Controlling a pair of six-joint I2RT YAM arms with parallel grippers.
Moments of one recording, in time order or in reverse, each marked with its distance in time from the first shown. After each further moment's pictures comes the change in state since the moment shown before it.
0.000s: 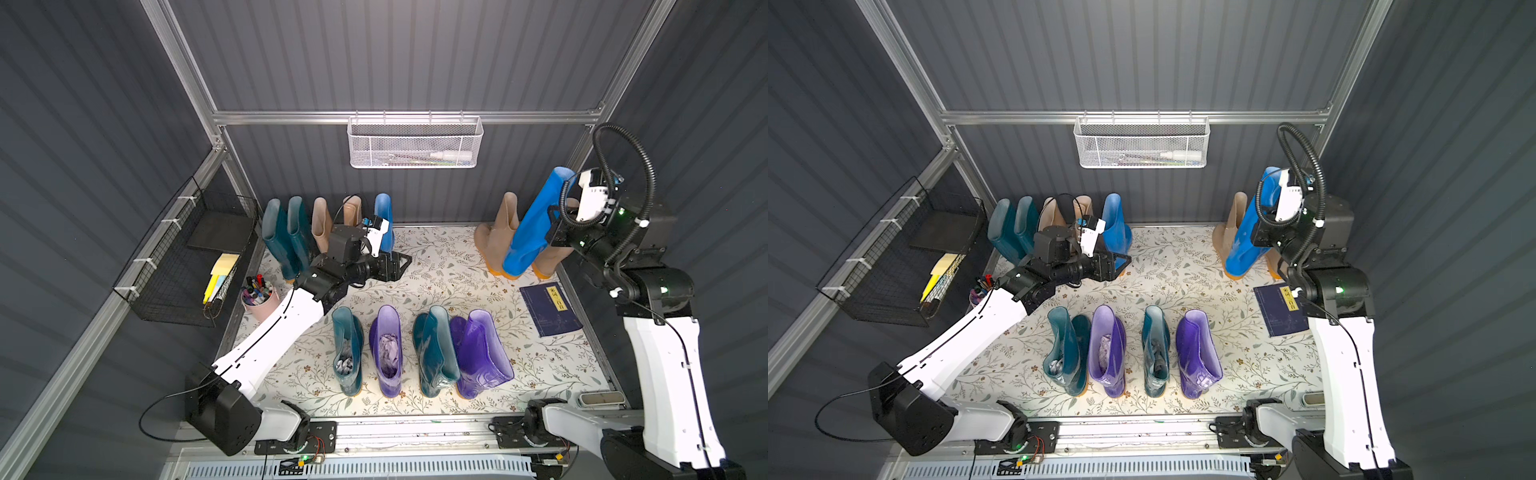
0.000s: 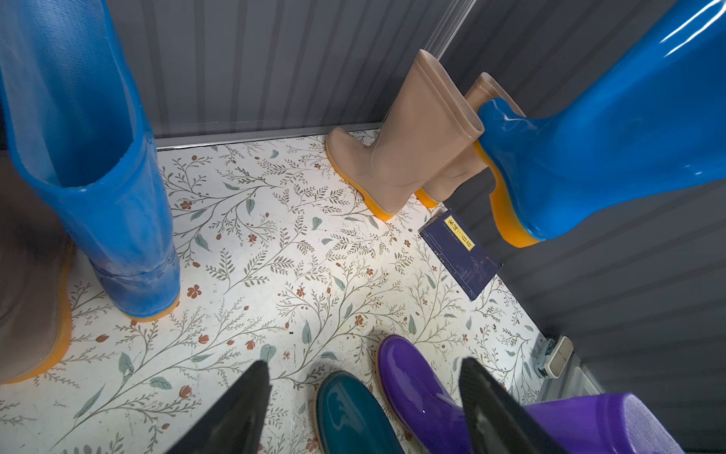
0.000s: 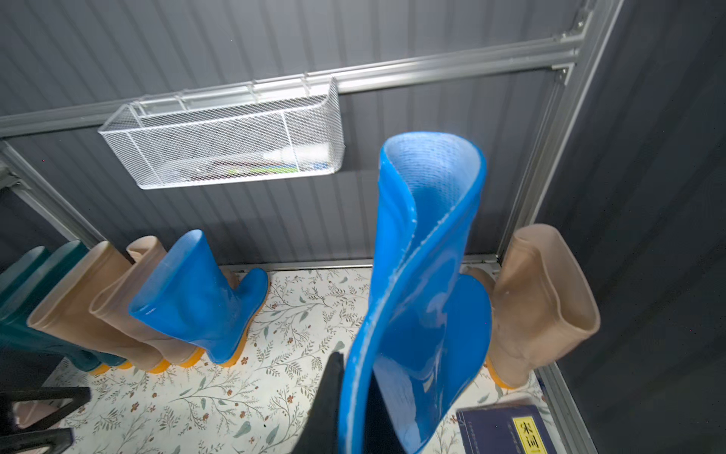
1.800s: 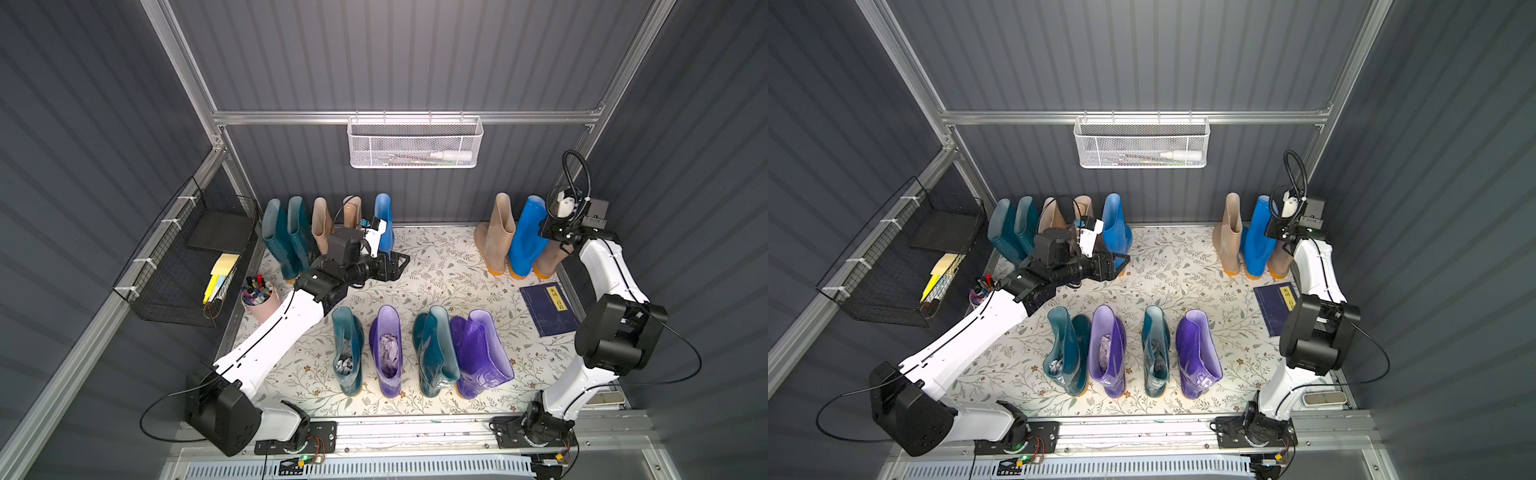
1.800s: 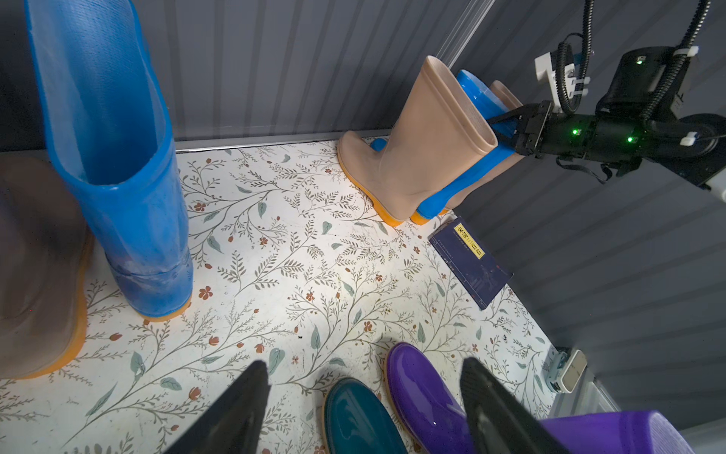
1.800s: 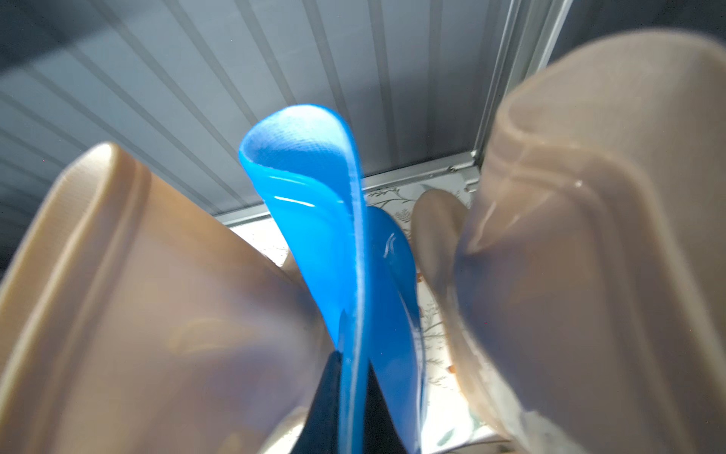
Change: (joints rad) left arm 0.005 -0.001 -0.030 0.039 -0.024 -0.010; right arm -0.394 0.628 -0.140 0.351 -0.274 -0.039
